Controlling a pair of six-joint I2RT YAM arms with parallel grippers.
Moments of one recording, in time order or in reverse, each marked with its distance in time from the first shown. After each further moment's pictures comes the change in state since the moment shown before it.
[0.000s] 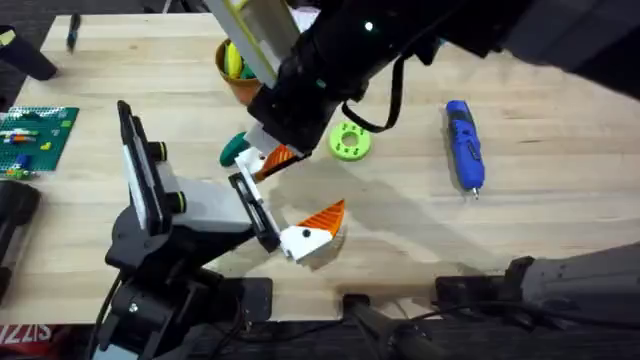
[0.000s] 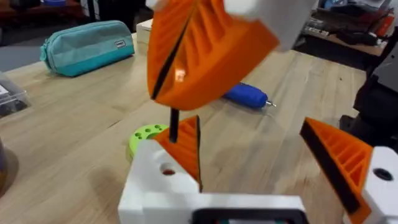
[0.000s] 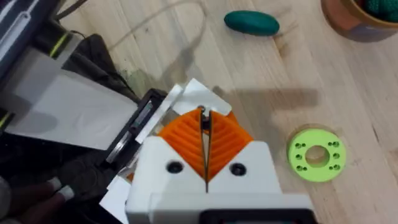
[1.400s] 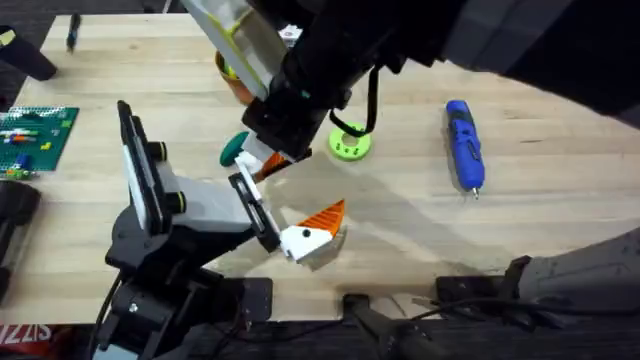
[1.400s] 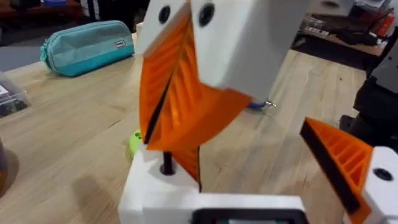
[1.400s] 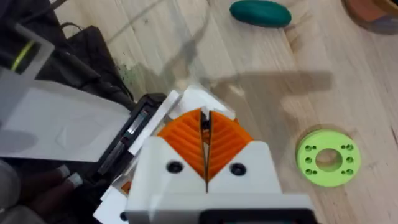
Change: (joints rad) left arm 0.000 0.000 0.000 0.000 0.000 0.000; right arm 0.000 0.064 0.001 0.000 -0.024 0.000
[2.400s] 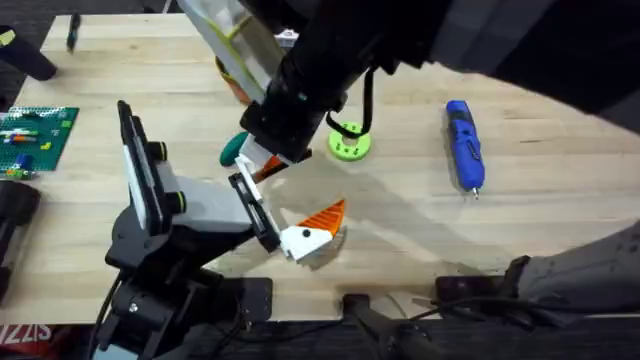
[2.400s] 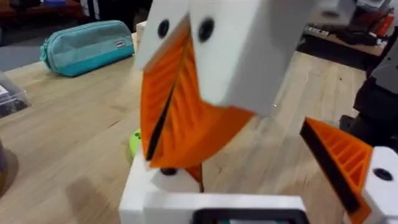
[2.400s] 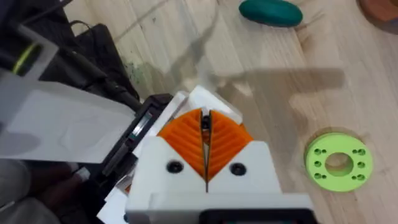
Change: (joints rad) left arm 0.000 0.000 0.000 0.000 0.000 0.000; right arm 0.000 0.017 0.000 -0.001 -0.037 0.000
